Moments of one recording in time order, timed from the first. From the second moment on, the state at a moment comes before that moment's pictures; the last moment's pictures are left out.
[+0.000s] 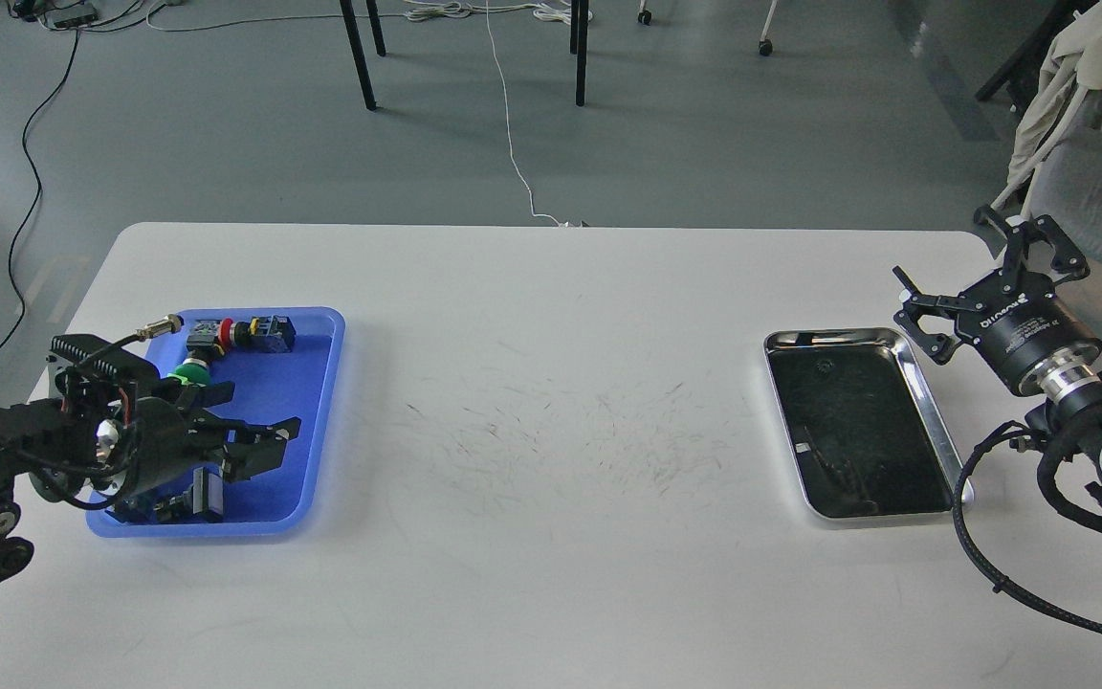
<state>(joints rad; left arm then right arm) -0.63 0.93 -0.24 -1.36 1.80 -0.03 -0.12 0.37 -0.58 0.99 1.02 0.22 0.38 0.07</state>
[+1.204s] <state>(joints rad) -0.57 0.84 -0.24 -1.22 1.90 0.00 -0.13 0.37 -0.58 0.99 1.02 0.22 0.38 0.07</state>
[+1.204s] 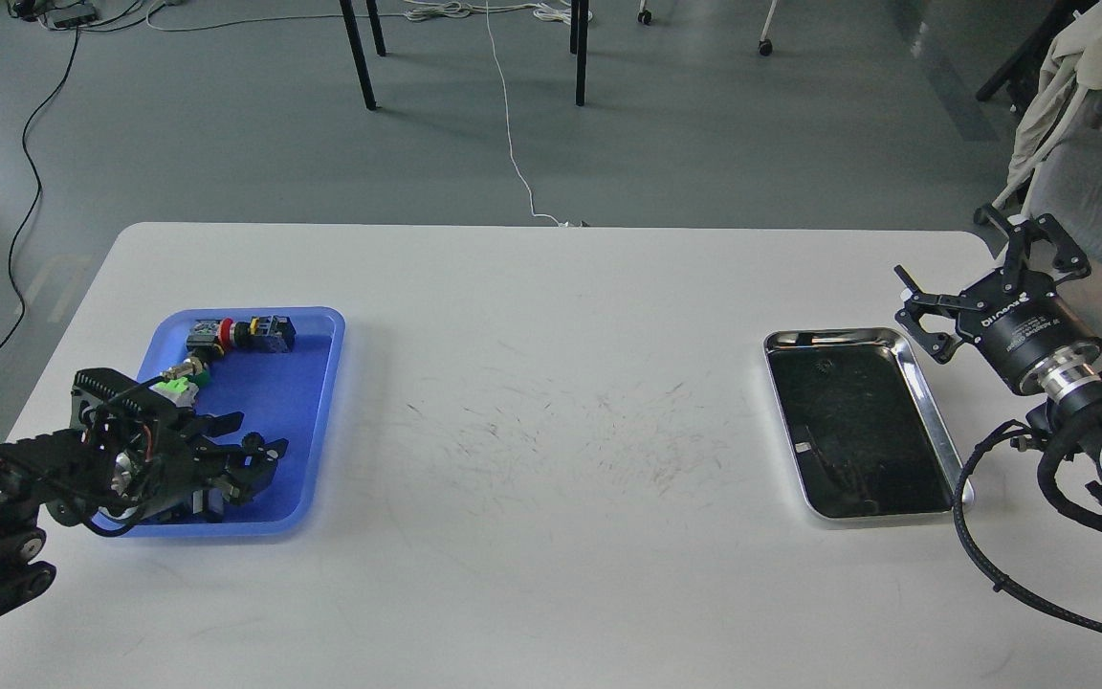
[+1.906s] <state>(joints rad) -0.57 0.84 -0.24 -1.22 1.90 0.00 -0.13 0.37 -0.58 0.99 1.02 0.22 0.38 0.07</state>
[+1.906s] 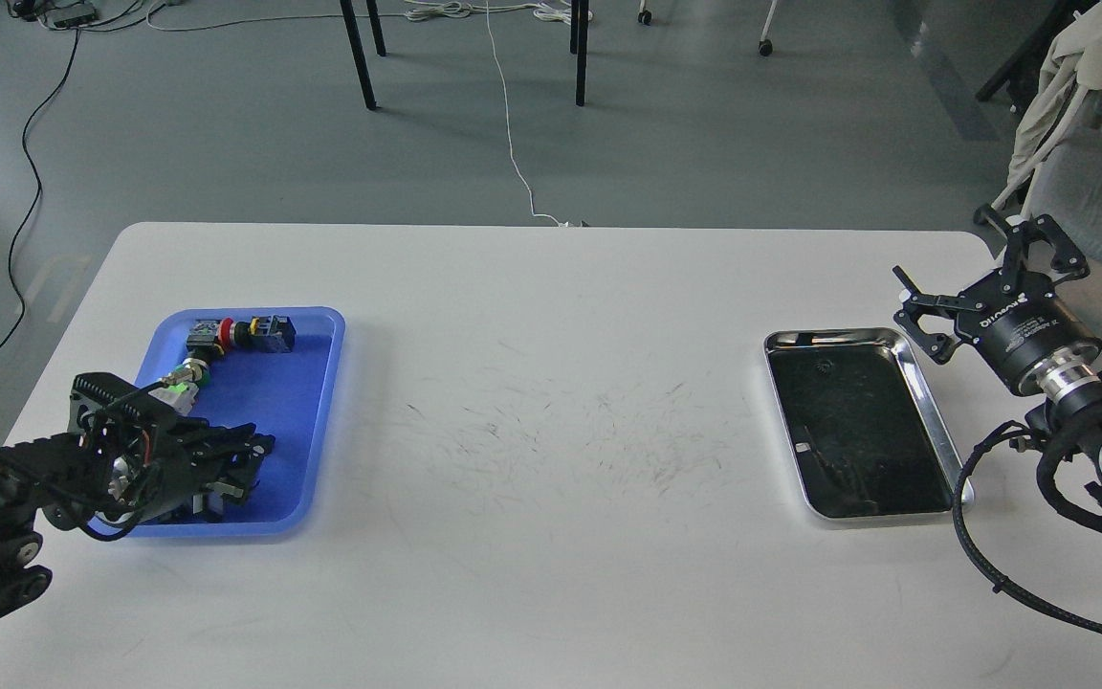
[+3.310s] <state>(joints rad) -0.82 -0.03 -0.21 -1.15 1.87 -0.09 0.08 0.37 -0.65 1.00 1.02 0.22 0.38 0.07</state>
